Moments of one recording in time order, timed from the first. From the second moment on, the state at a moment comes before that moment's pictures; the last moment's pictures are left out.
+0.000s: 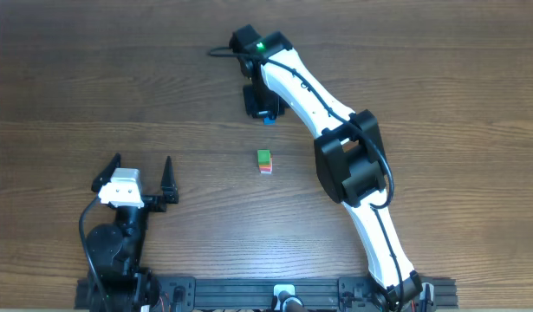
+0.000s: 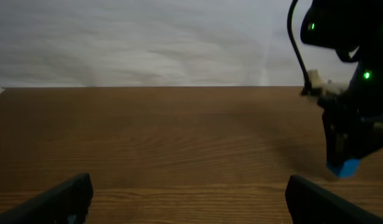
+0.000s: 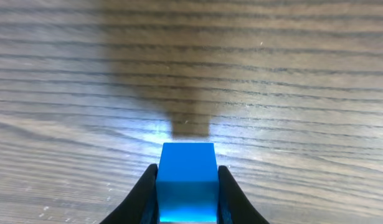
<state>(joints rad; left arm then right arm) -0.03 0.01 0.01 -0.07 0.03 -0.02 0.55 2.43 2.18 -1.30 0.01 0.40</state>
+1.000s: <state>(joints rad) -0.03 0.01 0.01 -0.07 0.03 -0.02 0.71 1.96 1.85 -1.41 0.02 0.56</state>
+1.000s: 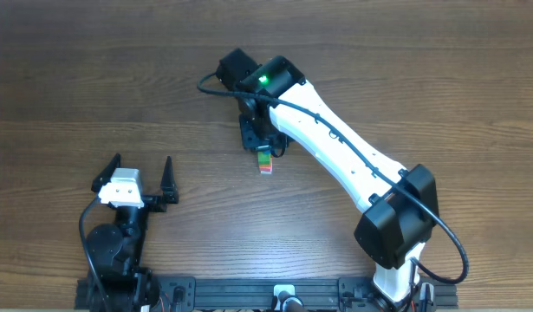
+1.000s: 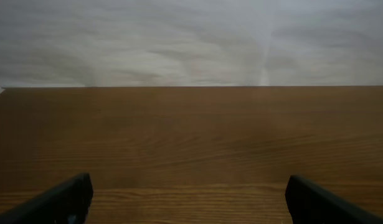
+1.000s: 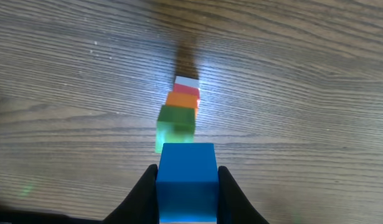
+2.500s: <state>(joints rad) -0.03 0.01 0.01 -0.07 0.03 -0.02 0.74 1.97 1.78 -1.34 0.02 0.66</state>
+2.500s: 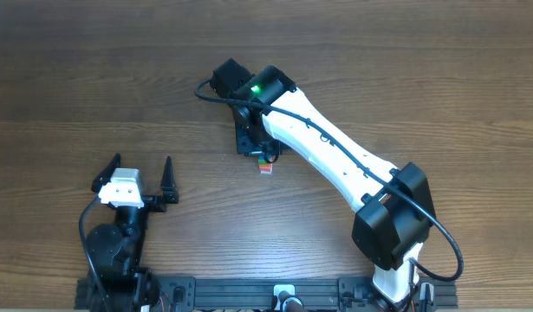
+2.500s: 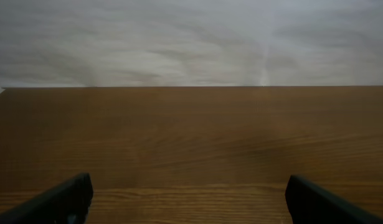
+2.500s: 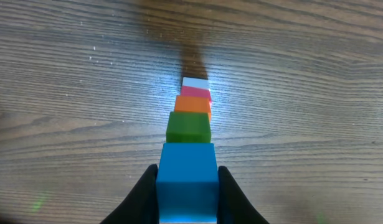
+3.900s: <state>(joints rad) -0.03 0.01 0.01 -0.07 0.03 -0.02 0.74 1.97 1.74 -1.29 0.02 0.68</state>
